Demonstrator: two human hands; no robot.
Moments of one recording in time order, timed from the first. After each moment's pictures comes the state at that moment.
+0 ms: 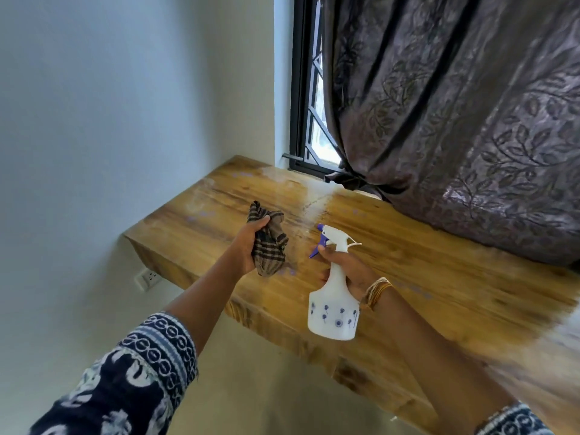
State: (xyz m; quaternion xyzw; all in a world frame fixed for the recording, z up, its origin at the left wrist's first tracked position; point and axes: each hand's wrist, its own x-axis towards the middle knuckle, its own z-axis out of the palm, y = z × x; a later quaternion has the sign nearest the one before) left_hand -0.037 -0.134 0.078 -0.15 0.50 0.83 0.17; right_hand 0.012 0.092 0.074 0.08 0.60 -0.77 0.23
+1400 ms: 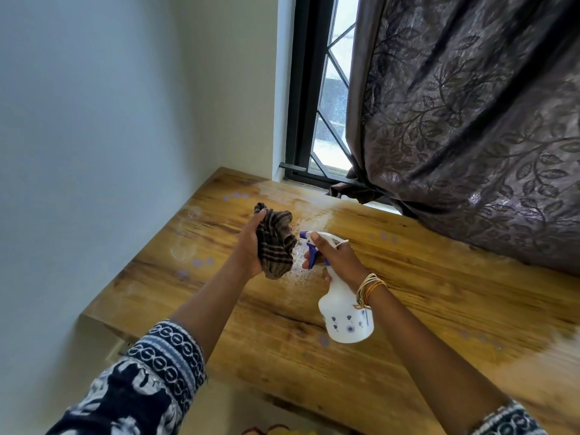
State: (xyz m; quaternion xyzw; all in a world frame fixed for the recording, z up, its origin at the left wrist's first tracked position) left_hand -0.237 -0.202 0.039 -0.03 0.46 0.85 0.26; right_hand -0.169 -0.015 0.057 0.06 0.75 -0.66 0.05
